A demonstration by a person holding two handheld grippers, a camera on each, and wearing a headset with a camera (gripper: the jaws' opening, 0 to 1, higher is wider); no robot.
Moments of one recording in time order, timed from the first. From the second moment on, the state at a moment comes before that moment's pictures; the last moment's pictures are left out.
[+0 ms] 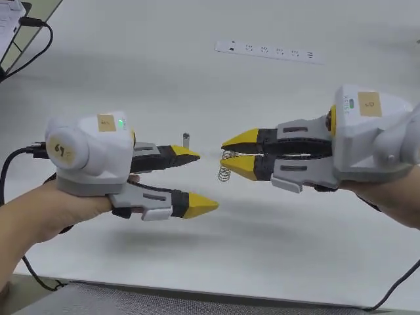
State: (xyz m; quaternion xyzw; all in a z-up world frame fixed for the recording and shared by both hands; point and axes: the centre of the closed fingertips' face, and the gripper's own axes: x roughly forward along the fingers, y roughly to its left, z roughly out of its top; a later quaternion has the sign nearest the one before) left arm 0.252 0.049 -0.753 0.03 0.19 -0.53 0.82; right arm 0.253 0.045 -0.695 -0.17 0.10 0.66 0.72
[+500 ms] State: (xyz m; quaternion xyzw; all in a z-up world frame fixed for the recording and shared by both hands) left arm 0.269 0.080 -0.754 0.03 0.18 -0.47 0.86; right arm 0.262 0.040 -0.697 -0.18 0.10 0.65 0.74
